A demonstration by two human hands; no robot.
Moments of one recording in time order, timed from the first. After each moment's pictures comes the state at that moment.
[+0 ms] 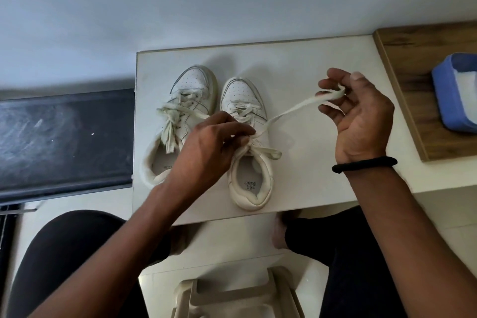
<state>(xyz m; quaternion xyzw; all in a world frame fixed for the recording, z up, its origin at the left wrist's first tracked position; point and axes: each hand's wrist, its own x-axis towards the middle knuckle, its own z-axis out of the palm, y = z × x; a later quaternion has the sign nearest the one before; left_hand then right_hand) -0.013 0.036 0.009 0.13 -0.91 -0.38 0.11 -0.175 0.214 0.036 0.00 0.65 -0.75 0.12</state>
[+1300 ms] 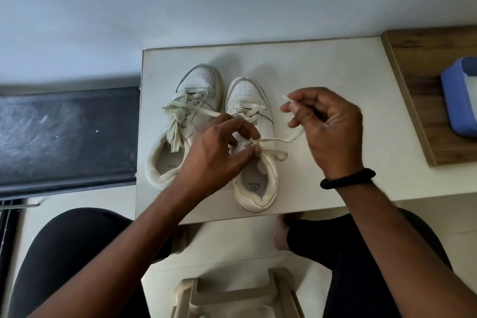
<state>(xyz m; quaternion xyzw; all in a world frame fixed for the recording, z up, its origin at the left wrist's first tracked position) -0.008 0.039 0.009 0.20 -0.86 -0.46 0.06 -0.145 0.191 0.027 -0.23 0.78 -0.57 0.08</state>
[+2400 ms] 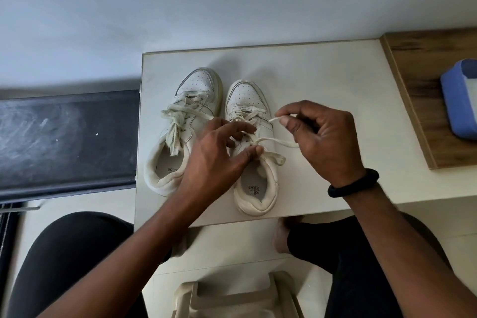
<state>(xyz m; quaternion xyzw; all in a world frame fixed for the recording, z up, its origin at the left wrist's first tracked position) -0.009 0.046 0.004 0.25 -0.85 -0.45 0.09 -0.149 0.199 0.027 -0.36 0.80 -0.47 0.06</state>
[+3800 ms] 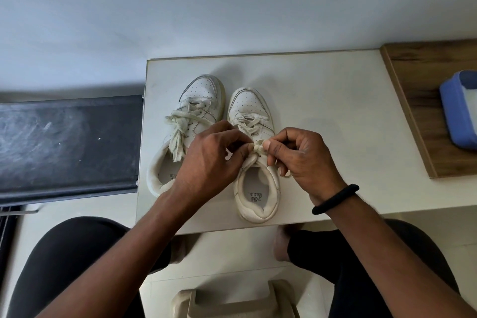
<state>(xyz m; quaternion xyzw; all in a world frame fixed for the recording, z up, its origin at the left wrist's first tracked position) -0.012 0.031 0.003 0.16 -0.90 -0.38 0.14 -0.126 0.186 0.022 -0.18 0.78 -0.51 0.31</state>
